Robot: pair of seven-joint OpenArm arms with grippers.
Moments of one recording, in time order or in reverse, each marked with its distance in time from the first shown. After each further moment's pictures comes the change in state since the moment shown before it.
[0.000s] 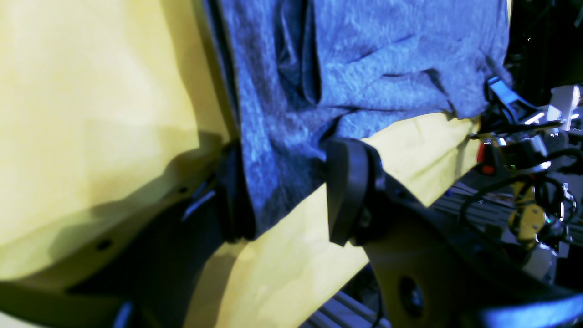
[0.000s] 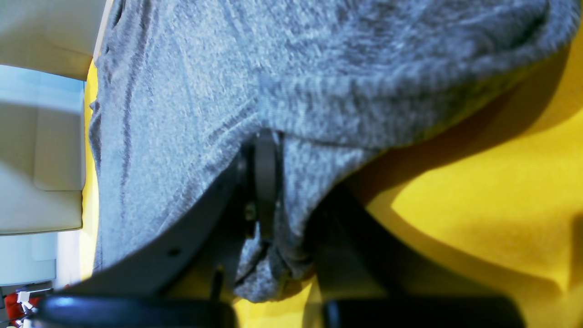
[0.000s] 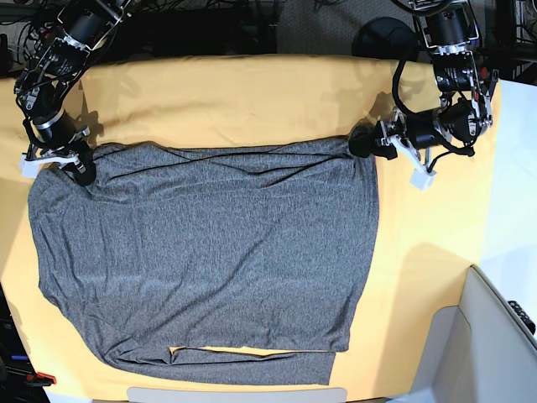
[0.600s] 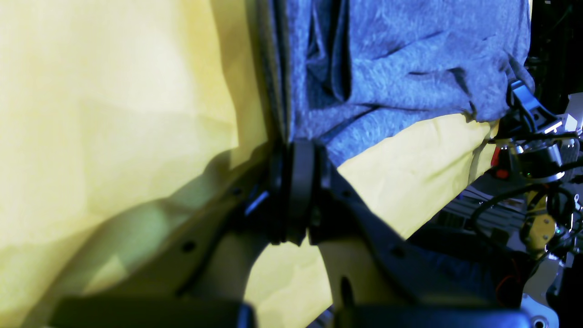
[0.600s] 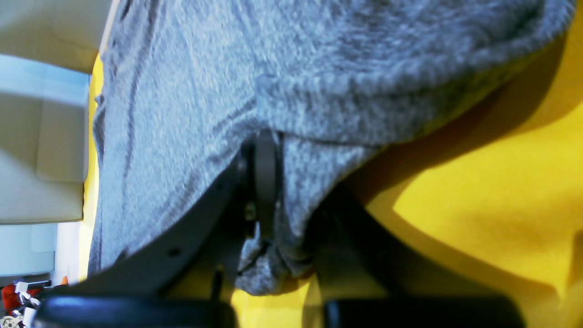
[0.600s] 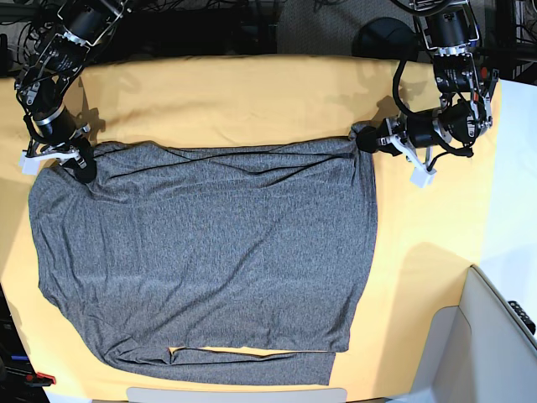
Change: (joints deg) left arm 0.2 -0.3 0.1 -0.8 1.3 0.2 0.0; right arm -1.7 0.0 -0.3 0.8 0.3 0.8 0.6
